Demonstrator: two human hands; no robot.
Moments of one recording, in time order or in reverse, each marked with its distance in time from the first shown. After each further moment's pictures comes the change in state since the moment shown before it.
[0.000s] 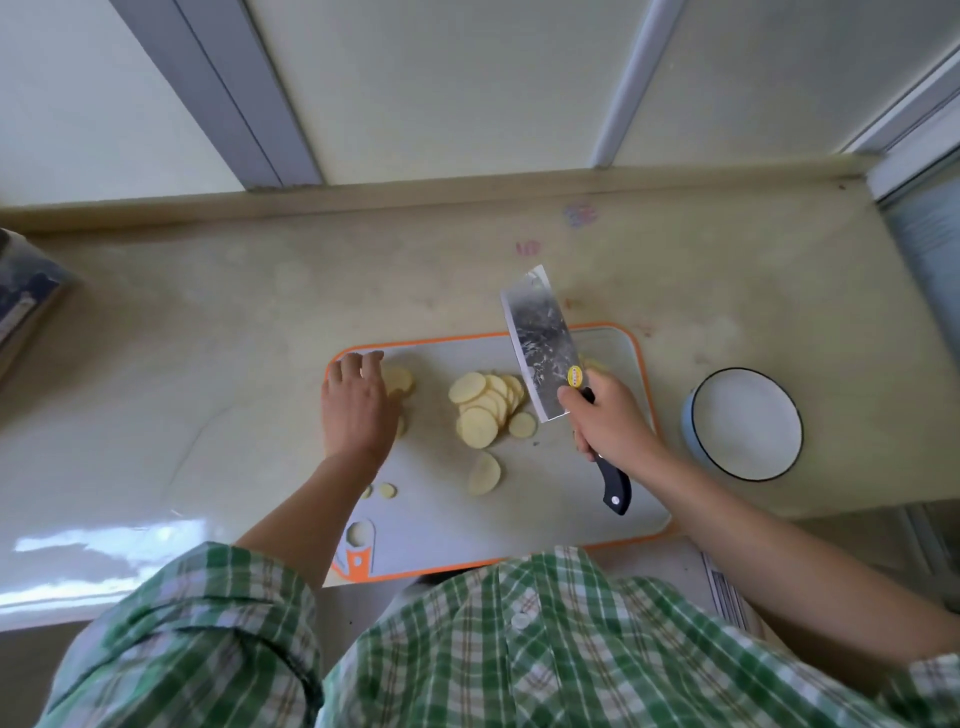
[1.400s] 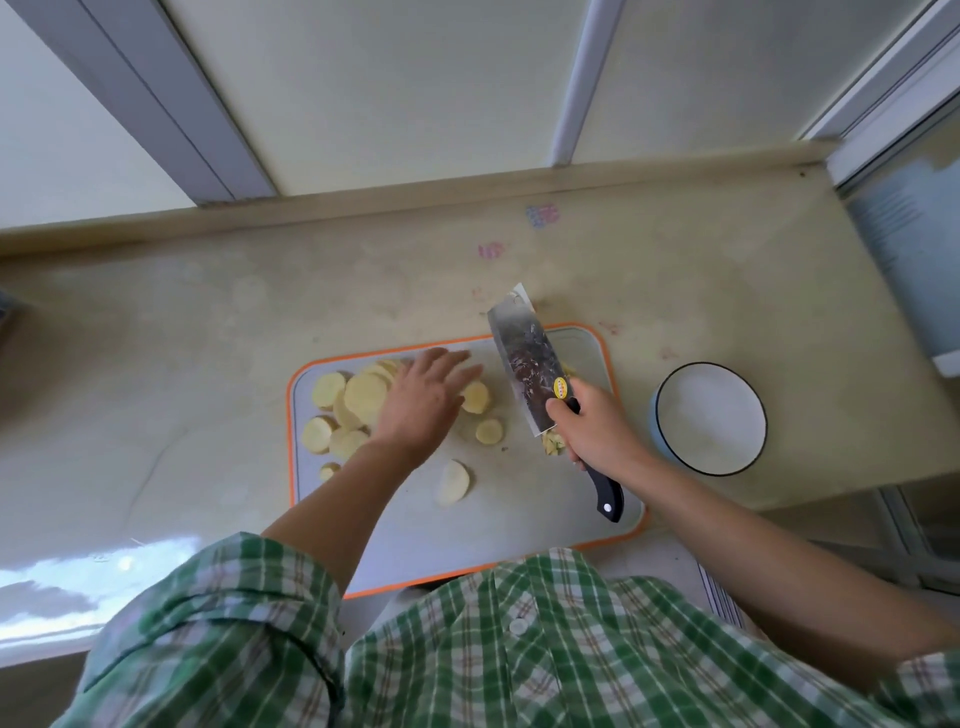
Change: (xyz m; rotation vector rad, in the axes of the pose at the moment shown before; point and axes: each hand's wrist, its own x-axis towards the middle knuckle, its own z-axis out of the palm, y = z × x) left_hand 0.013 0.085 0.011 -0.011 -0.073 0.577; right_hand -0.005 0.014 -0.024 -0.057 -0.025 0.043
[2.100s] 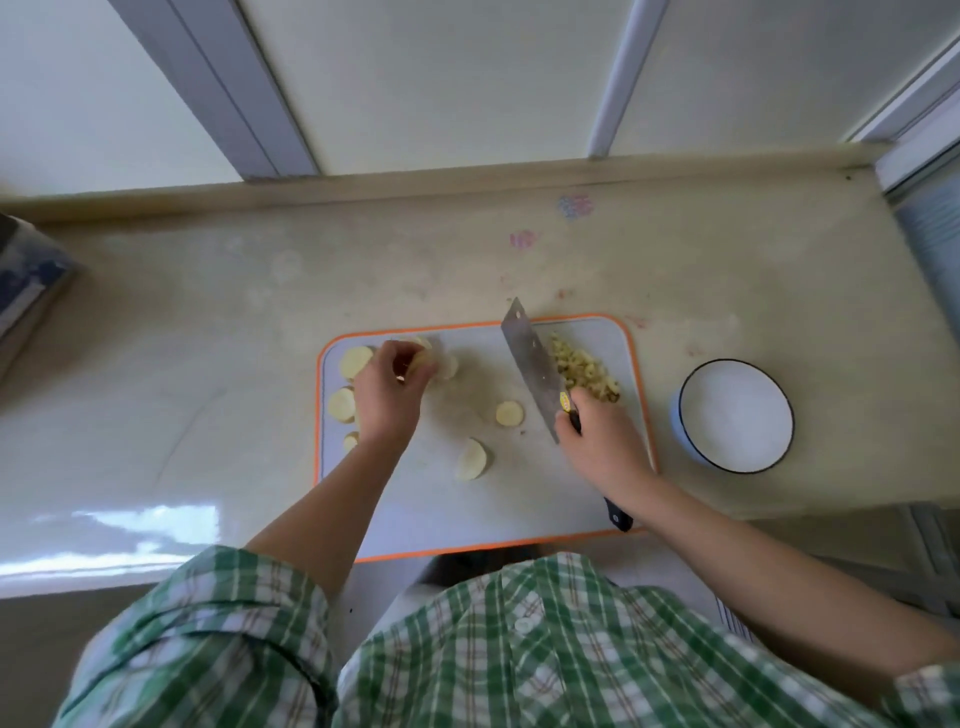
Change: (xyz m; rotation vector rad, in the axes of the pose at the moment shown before) left_hand -0.040 -0.009 -0.014 -0.755 0.378 -0.757; right_hand -0.014 0.017 0.022 -0.510 0.101 -0.215
